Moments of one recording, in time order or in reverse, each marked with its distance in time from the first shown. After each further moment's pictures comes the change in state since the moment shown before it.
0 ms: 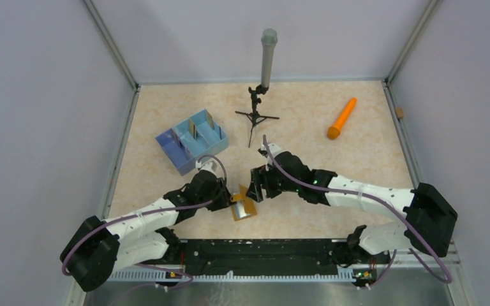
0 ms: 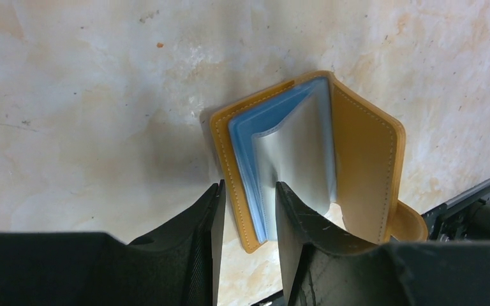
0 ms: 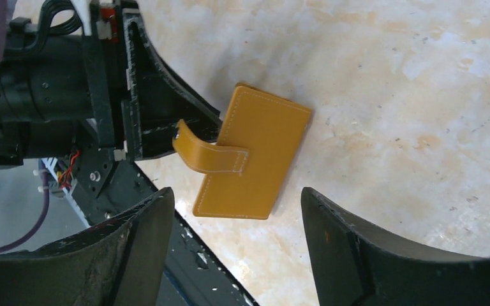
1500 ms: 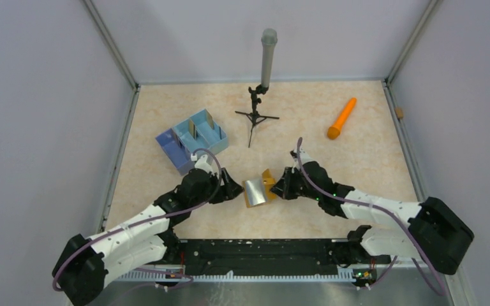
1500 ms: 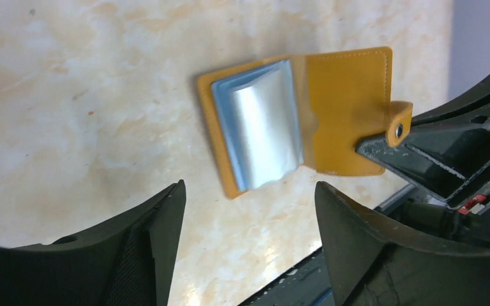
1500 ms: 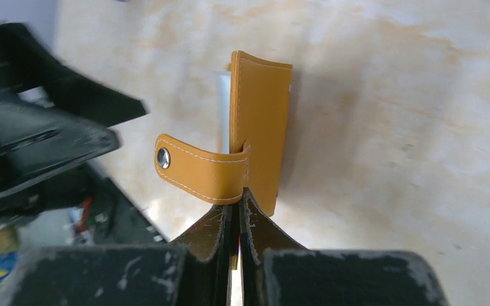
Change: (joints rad) left arm 0.000 -0.145 0.000 0.082 -0.011 0.027; right arm -0.147 -0.099 -0.344 0.320 0.020 0.198
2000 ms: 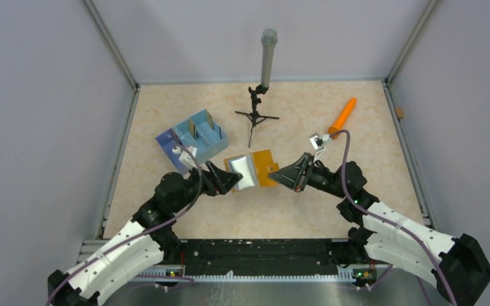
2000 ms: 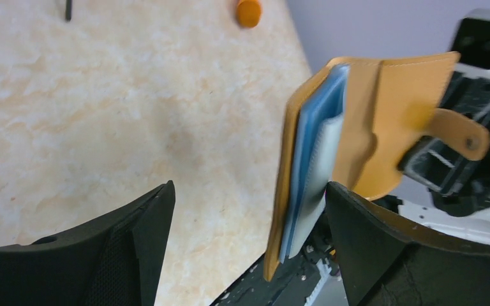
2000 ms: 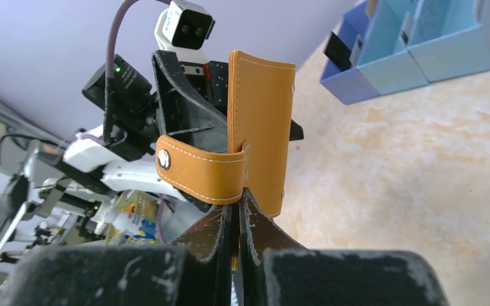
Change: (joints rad) left arm 0.011 -0.295 0.043 0.044 0.046 0.023; right arm -0.118 -0.359 -0.066 0.369 -0.385 0.109
